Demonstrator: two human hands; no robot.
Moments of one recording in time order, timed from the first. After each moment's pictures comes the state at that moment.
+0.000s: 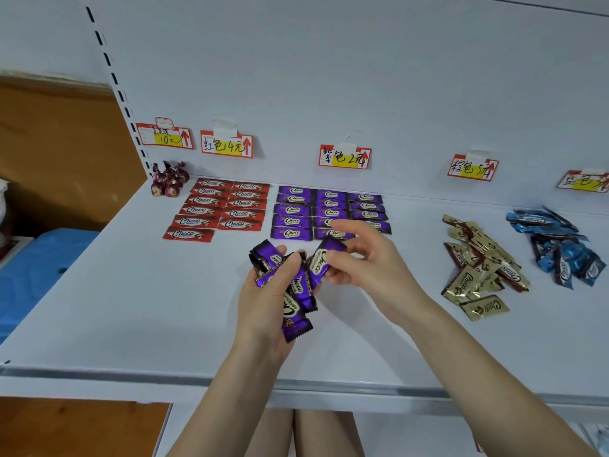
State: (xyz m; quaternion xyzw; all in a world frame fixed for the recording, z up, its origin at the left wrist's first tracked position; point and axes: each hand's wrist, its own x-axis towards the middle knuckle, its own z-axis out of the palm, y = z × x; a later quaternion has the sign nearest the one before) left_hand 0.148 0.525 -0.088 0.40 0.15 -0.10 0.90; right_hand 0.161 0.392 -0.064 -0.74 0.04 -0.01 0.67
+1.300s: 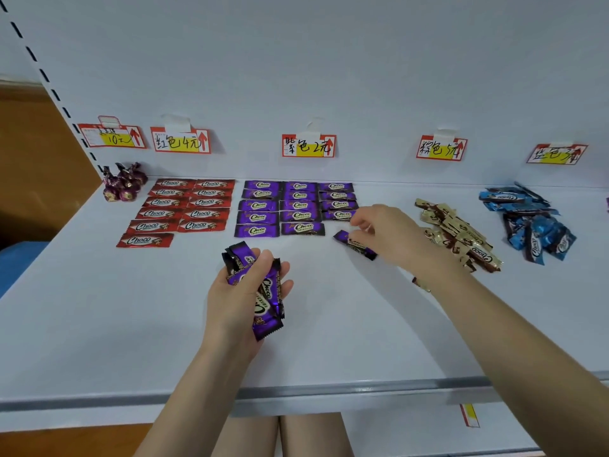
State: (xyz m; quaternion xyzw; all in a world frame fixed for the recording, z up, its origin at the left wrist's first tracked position) left_hand 0.159 0.510 -0.095 0.47 0.18 -0.09 0.86; right_hand 0.210 0.293 -0.077 -0.99 0.01 -0.01 0.16
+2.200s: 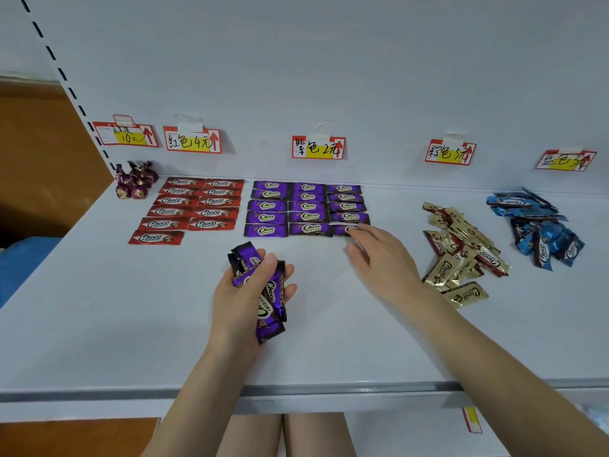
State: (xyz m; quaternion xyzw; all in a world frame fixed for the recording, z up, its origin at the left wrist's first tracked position) left_hand 0.158 0.519 -0.102 0.47 0.15 -0.09 0.86; right_hand 0.189 0.315 -0.120 -0.97 -0.01 -0.15 0.17
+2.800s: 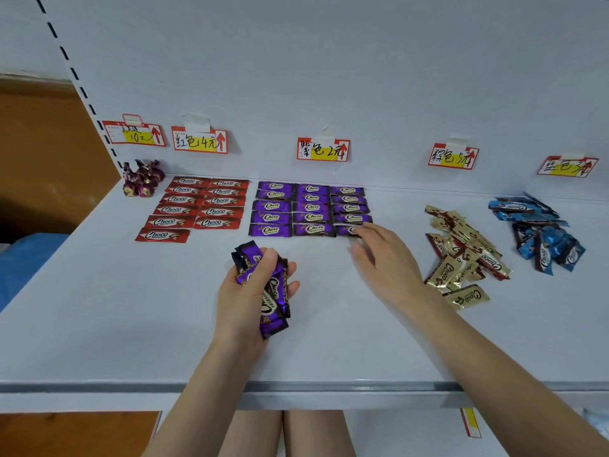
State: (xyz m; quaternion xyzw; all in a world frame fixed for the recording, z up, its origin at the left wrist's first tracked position) left_hand 0.159 0.520 -0.105 0.46 0.15 -0.09 0.87; right_hand 0.190 0.312 -0.125 -0.97 -0.01 -0.18 0.18
